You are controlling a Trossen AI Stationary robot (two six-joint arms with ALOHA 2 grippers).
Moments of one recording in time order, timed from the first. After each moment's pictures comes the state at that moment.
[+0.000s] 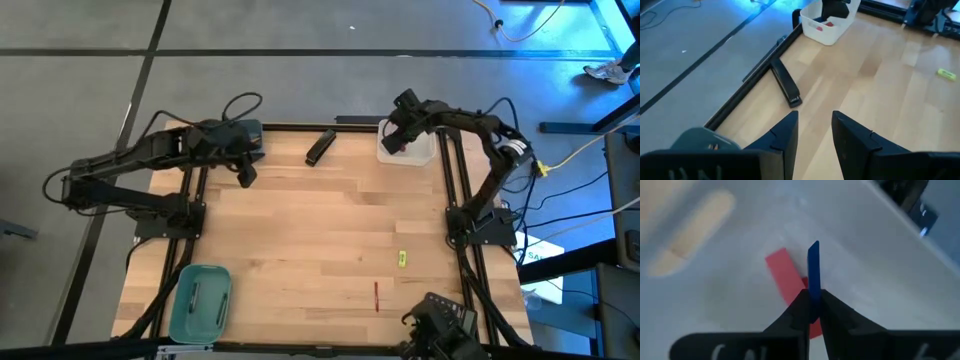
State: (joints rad) left arm 0.27 0.96 1.13 -0.81 -0.24 -0.17; right arm -0.98 1.74 1.08 -0.59 0.00 -0.06
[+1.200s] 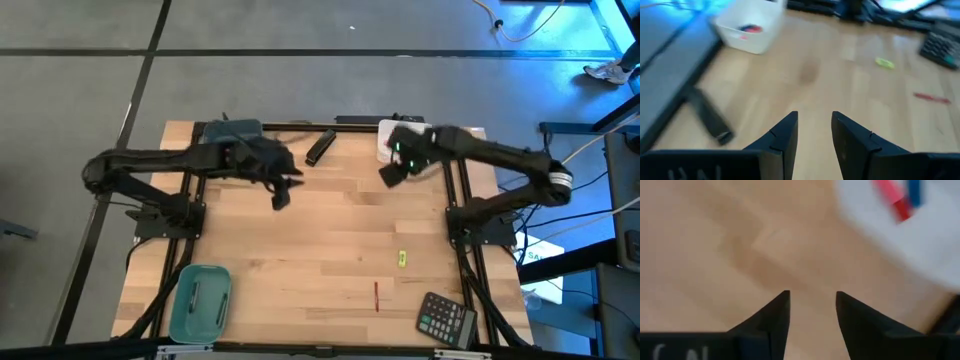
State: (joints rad) left arm 0.15 1.25 1.13 -0.50 -0.06 -0.10; right arm -0.43 1.32 1.16 -1.11 0.09 0.56
